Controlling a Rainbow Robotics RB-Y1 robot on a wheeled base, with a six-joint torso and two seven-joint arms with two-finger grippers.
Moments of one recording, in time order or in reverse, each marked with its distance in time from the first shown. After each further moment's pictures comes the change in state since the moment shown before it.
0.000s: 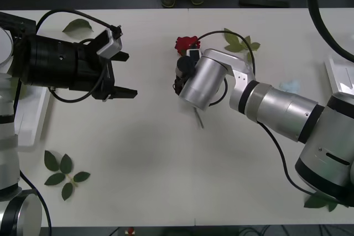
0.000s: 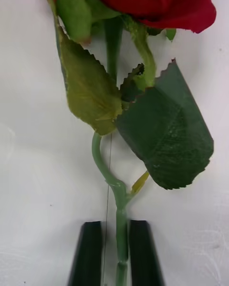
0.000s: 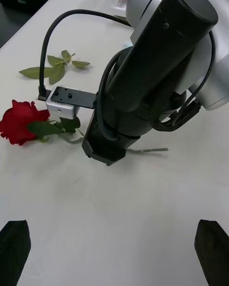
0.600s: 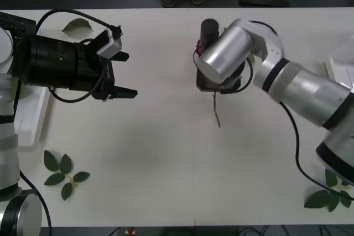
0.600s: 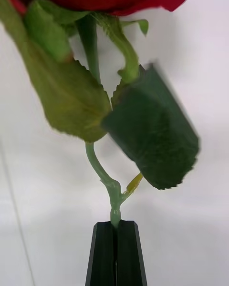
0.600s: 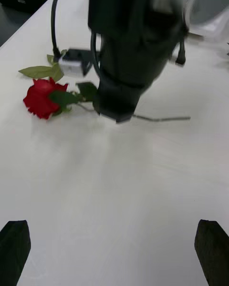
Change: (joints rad) right arm -0.006 -0.143 -0.179 -0.161 -0.201 0.368 0.086; left arm 0.000 0.000 0.000 0.000 0.001 0.000 0.000
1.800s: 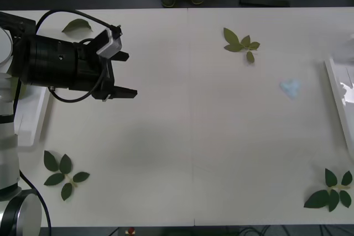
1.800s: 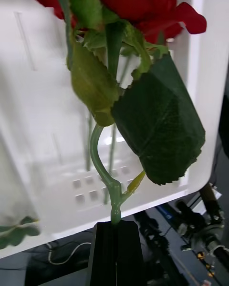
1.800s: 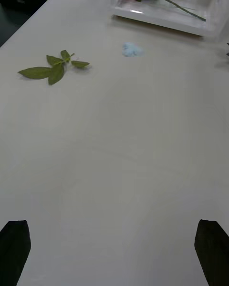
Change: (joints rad) right arm 0.199 -0.885 -0.540 0.116 -0.342 0.302 0.984; left arm 0.000 0.000 0.000 0.000 0.003 0.000 0.000
